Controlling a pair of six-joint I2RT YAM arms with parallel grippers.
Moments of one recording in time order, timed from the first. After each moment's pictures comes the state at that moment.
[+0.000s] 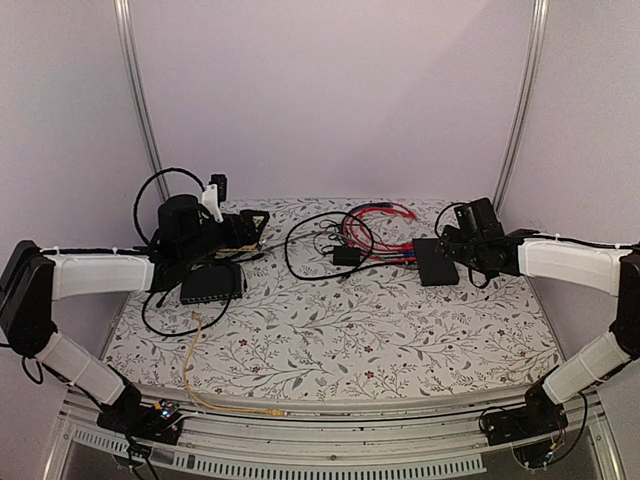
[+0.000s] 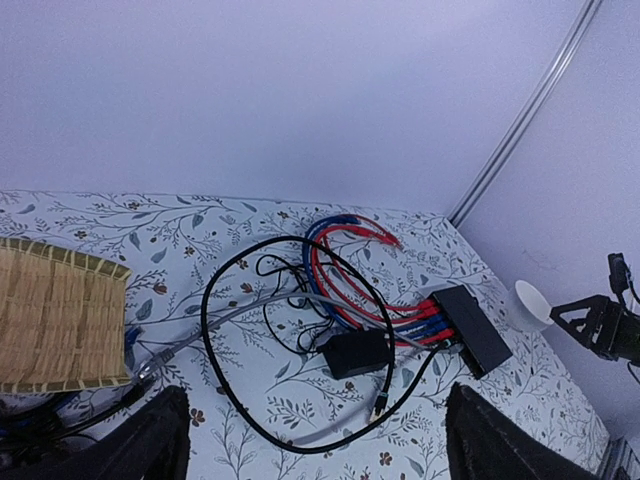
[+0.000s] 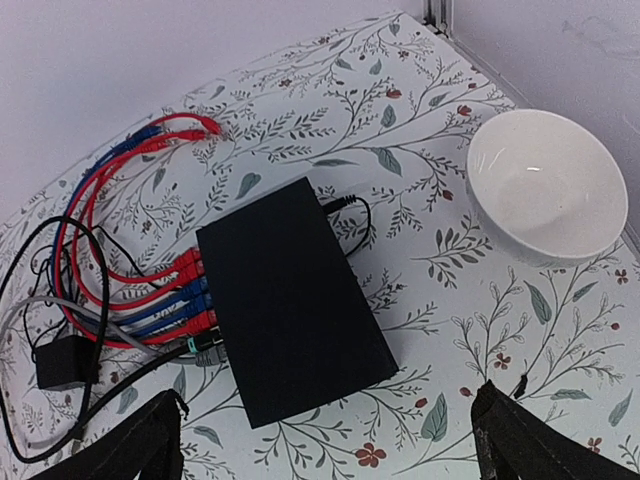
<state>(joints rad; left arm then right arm) -0.49 1.44 0.77 0.50 0.06 -0.42 0.47 1.42 0.91 -0.23 0.52 0.71</state>
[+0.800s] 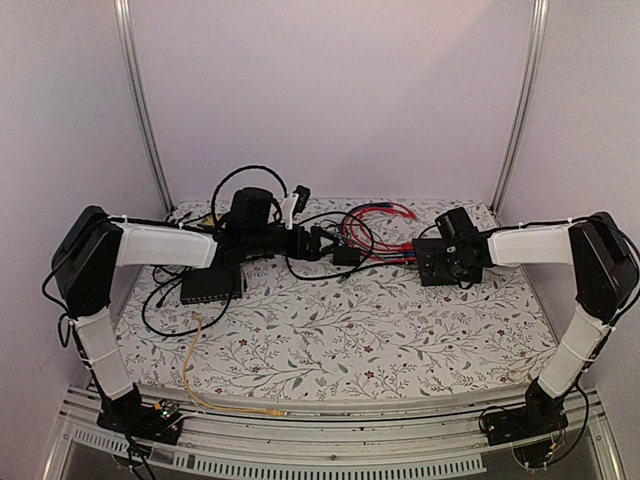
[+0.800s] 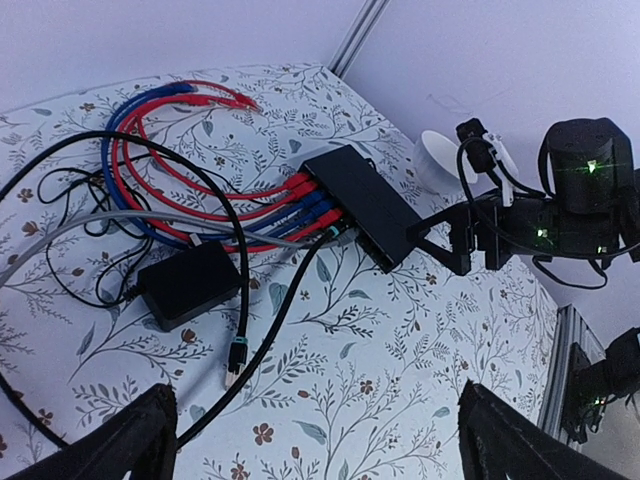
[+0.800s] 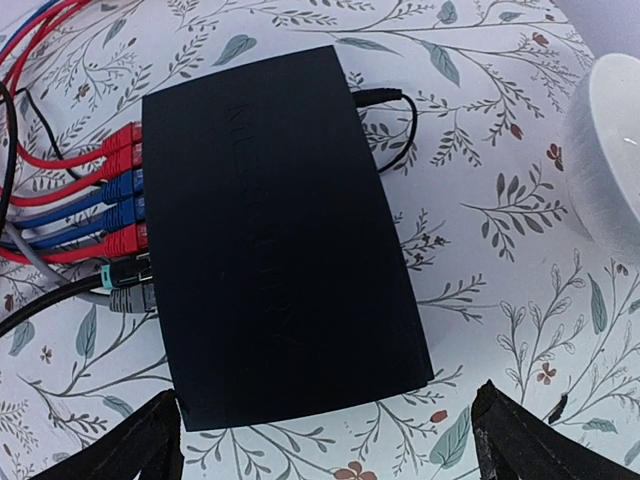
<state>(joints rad) -0.67 1.84 1.18 0.27 0.33 -0.35 0.43 1.71 1.01 -0.29 0.38 0.55</state>
